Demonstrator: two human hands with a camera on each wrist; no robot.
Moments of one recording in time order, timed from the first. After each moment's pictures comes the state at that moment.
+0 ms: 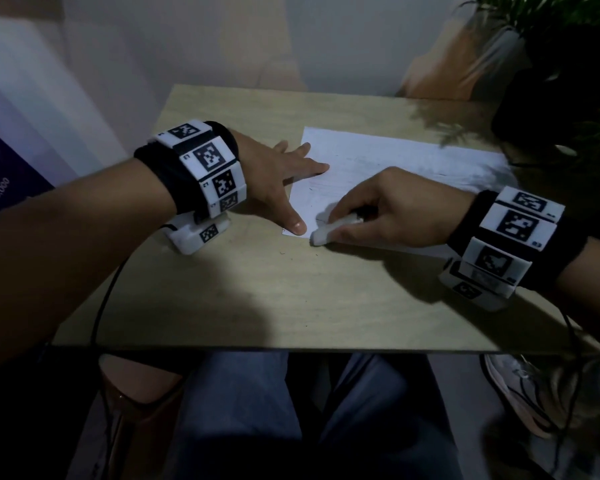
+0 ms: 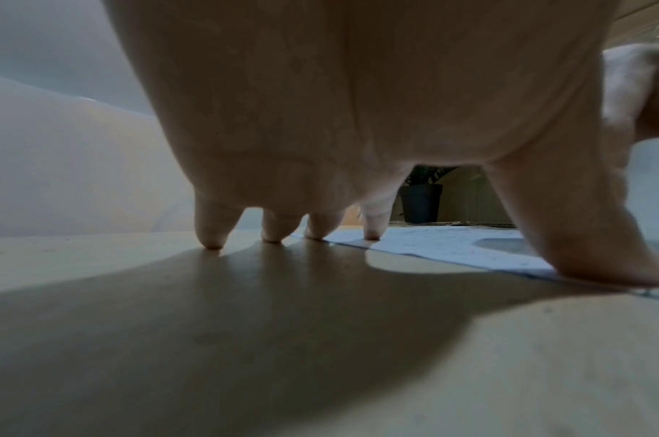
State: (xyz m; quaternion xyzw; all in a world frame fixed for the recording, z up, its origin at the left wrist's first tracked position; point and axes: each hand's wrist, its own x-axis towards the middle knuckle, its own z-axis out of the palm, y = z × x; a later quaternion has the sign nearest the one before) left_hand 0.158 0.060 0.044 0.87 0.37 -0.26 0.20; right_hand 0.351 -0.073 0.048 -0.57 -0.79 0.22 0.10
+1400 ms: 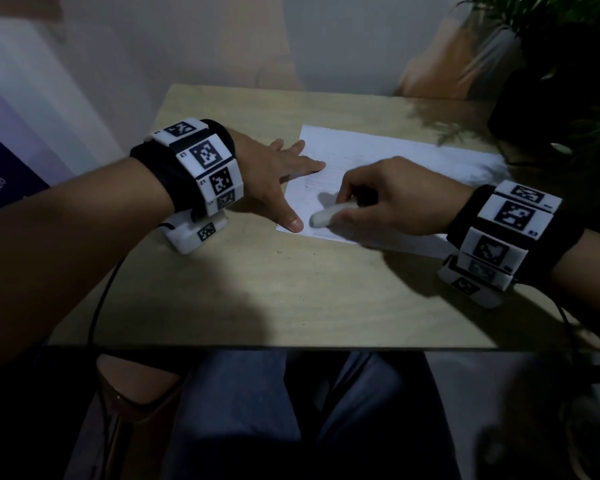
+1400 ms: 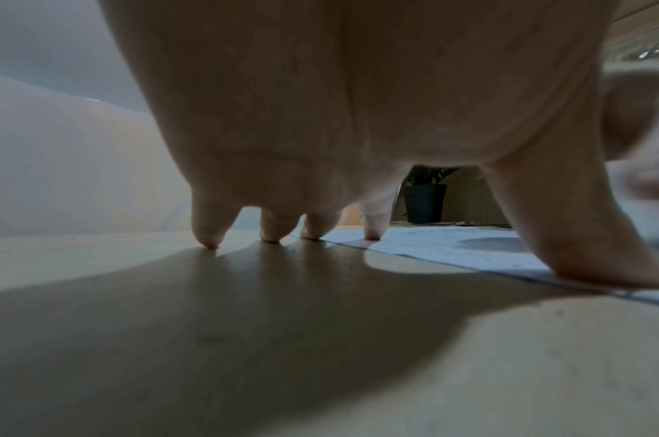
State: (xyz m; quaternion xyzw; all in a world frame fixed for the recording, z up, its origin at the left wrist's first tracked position) left_hand 0.159 0.059 0.048 0.86 0.37 -0.27 0.21; right_hand 0.359 -0.065 0.044 -0.60 -0.78 0.18 0.11
